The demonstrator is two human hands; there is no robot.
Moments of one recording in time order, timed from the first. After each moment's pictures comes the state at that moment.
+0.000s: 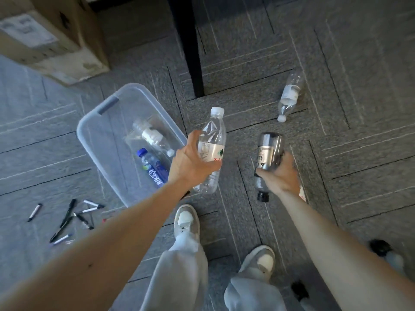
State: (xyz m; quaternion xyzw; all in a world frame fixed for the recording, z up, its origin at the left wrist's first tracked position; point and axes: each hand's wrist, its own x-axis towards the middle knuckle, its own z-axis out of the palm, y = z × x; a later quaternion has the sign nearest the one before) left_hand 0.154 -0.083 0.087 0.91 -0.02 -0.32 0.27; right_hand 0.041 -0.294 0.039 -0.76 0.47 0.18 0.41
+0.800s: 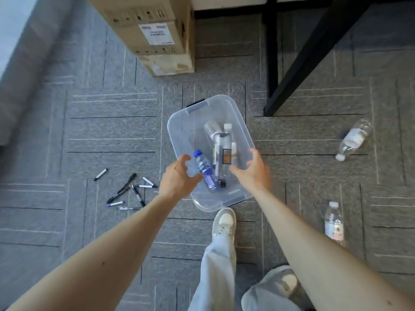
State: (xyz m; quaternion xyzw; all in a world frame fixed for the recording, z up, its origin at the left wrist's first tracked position) left_hand 0.174 0.143 0.157 0.91 0.15 -0.30 0.24; right_hand 0.172 -0.060 0.136 -0.84 0.27 0.26 0.38
